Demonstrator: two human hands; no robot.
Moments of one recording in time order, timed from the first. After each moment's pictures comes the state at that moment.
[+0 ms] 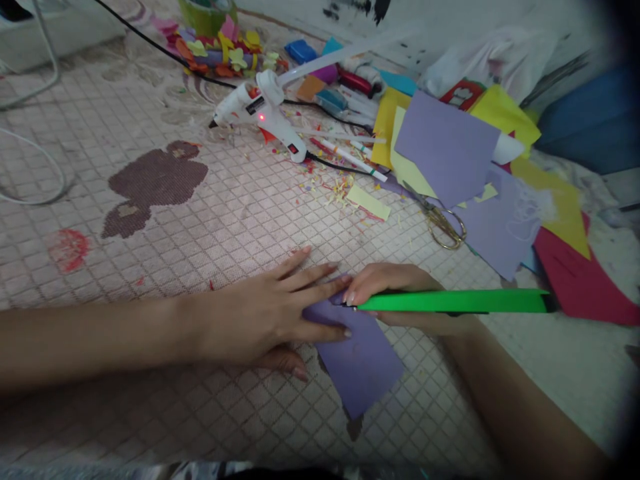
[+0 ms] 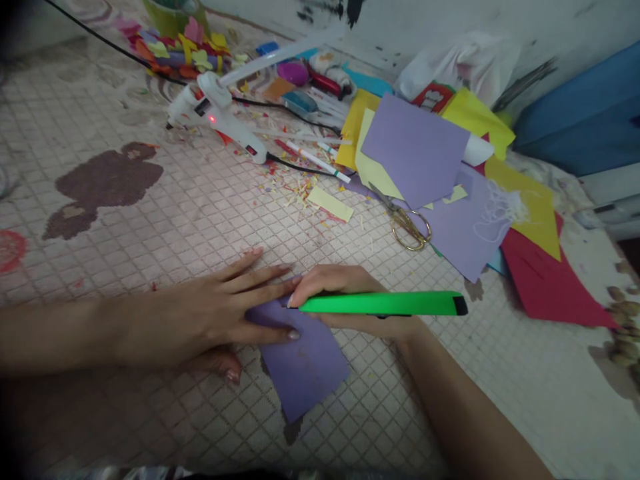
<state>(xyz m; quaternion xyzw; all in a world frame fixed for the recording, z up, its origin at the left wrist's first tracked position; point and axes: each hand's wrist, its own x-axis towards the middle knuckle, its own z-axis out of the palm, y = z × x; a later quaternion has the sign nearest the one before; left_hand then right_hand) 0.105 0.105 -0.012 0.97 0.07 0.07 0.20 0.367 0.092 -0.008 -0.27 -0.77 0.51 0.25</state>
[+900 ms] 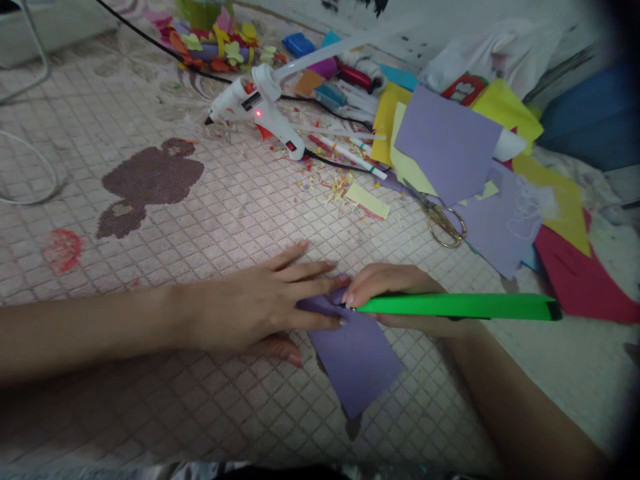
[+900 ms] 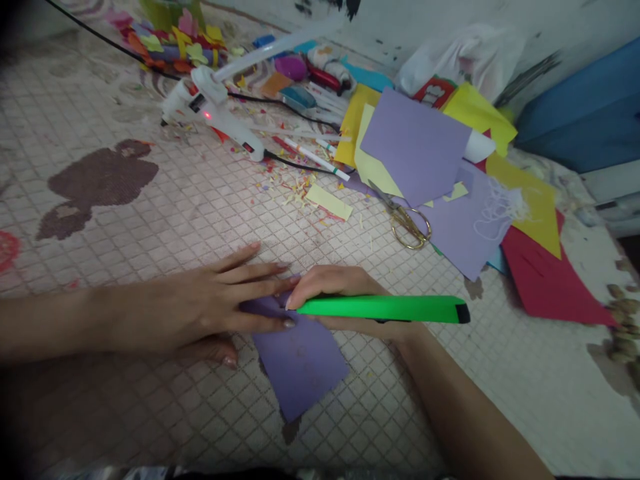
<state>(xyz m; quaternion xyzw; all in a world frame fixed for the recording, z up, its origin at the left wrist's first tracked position) 0.101 0.115 -0.011 0.97 0.06 0.07 0.21 0.365 0.091 -0.006 -0.27 -0.78 0.51 0.25</state>
